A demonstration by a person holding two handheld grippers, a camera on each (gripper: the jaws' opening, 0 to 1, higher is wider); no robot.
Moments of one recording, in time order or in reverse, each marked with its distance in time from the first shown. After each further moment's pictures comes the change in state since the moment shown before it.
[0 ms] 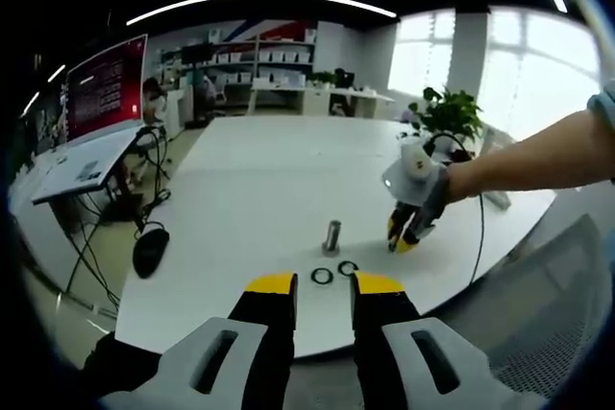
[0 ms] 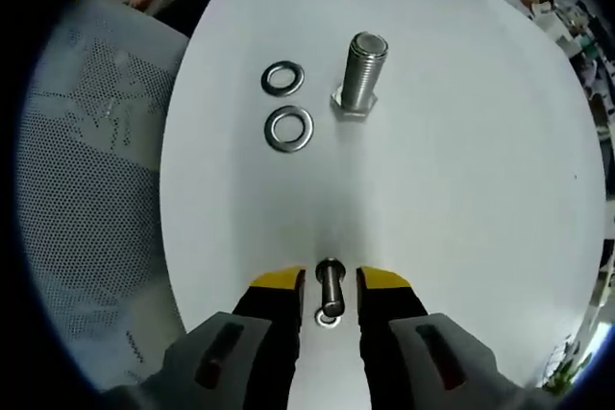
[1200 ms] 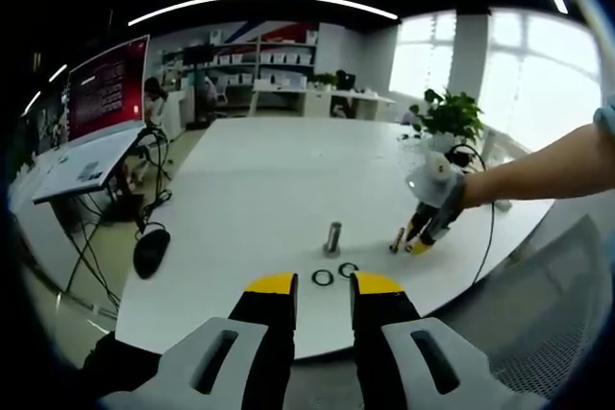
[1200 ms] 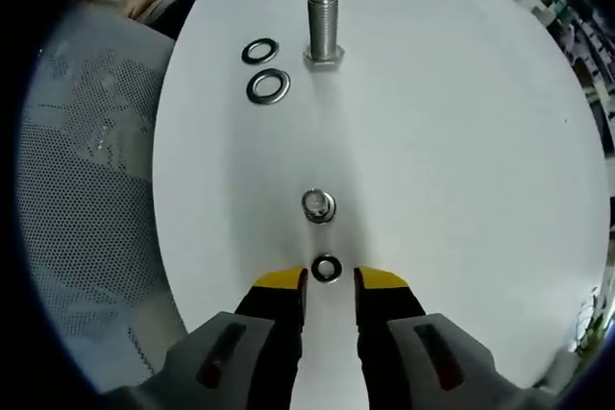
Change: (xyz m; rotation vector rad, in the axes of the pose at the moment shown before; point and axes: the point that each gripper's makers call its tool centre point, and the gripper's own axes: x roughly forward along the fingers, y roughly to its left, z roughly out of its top) left arm 0.000 0.001 0.001 -0.003 -0.008 0.005; right arm 0.001 -0.001 -0.042 0.132 -0.025 -0.011
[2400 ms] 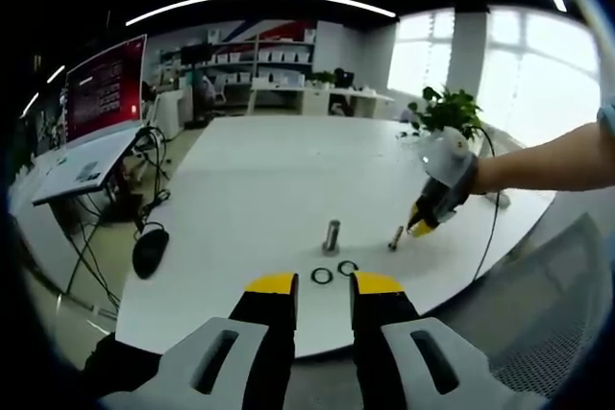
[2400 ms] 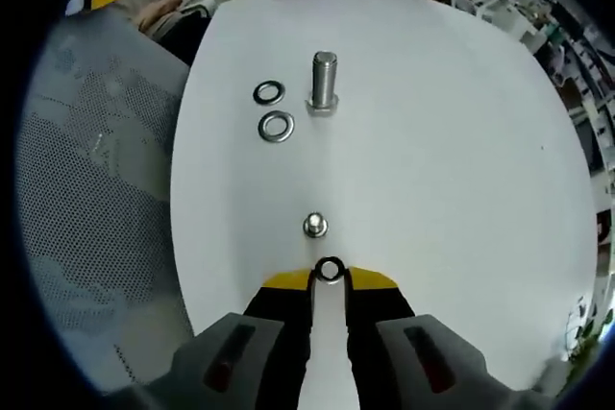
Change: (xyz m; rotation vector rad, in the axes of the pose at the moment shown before) left arm 0.000 -0.001 -0.001 0.006 0.010 -0.006; right arm -0.043 -0.005 0.019 -0.052 -0.134 -0.057
